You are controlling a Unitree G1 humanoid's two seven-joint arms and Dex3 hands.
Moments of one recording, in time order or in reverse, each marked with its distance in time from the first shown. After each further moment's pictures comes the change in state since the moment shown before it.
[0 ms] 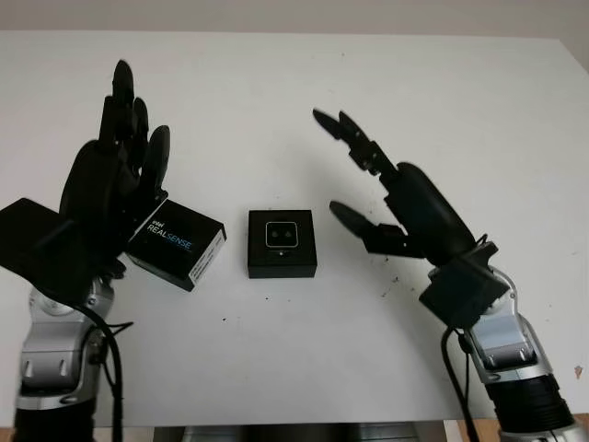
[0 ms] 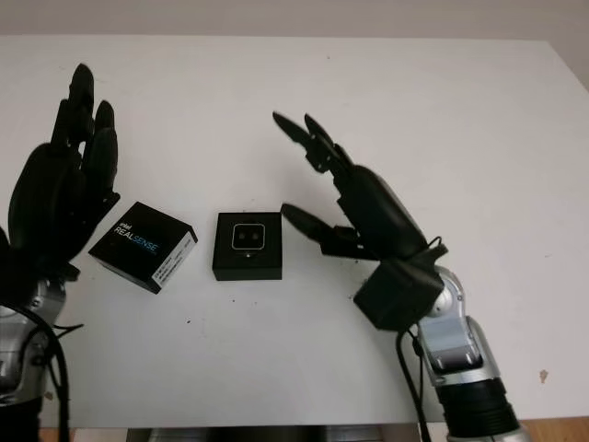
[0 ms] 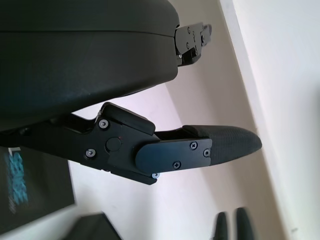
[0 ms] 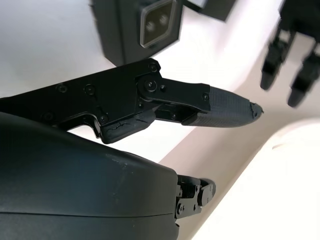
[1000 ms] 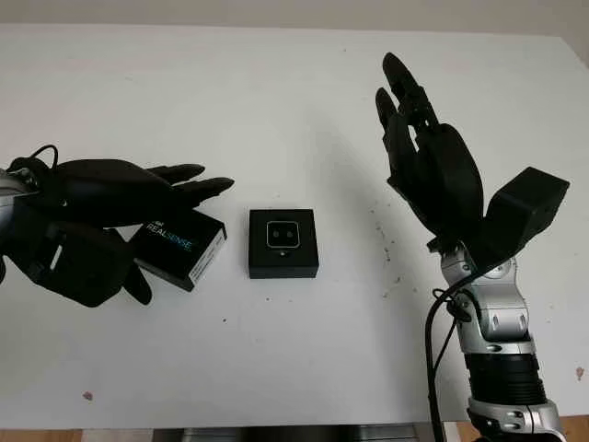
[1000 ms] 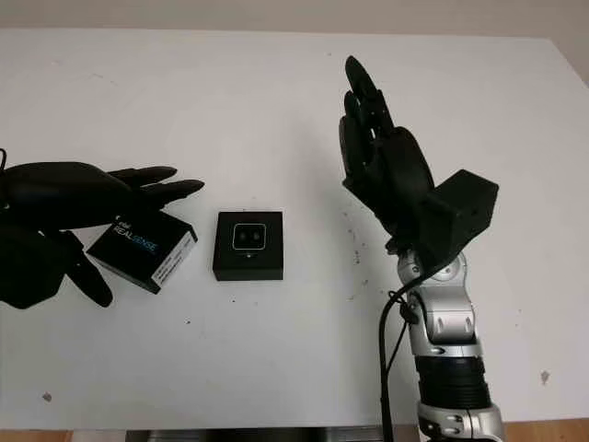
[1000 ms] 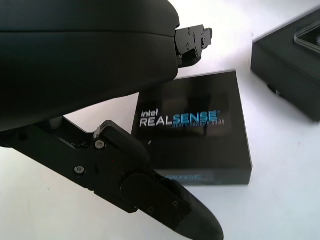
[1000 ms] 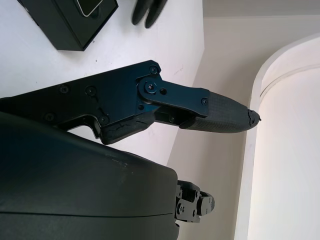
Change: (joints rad) left arm -0.307 0.572 -0.381 0.290 0.515 -0.553 -0.633; right arm -0.082 0.107 -0.159 0.017 0.330 0.269 0.037
